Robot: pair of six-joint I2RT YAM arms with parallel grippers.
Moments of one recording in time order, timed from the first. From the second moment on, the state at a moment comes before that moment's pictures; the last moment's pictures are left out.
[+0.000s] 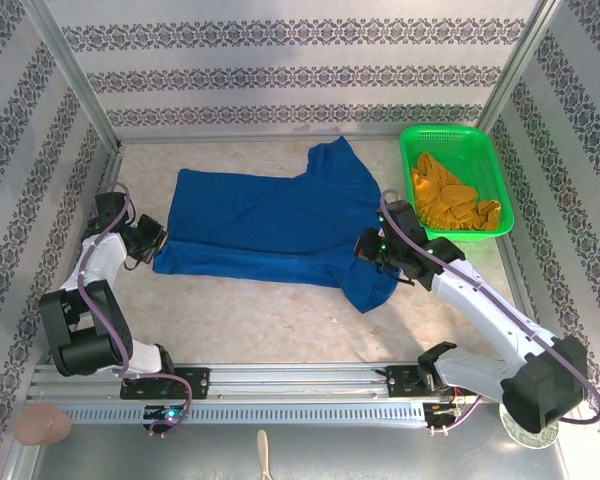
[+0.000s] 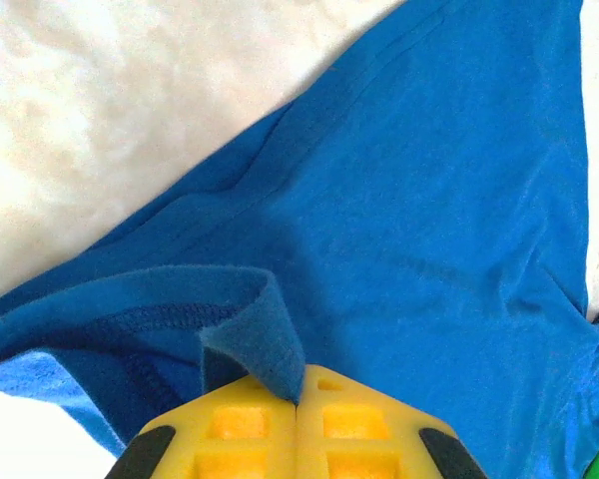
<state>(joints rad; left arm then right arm) 0.34 1.43 0.90 -0.52 0.35 -0.80 0.46 1.12 0.88 -0.63 -0.08 0.81</state>
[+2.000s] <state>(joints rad) 0.04 1.62 0.96 -0.46 0.29 -0.68 0.32 1.28 0.69 -0.56 -0.07 0.71</state>
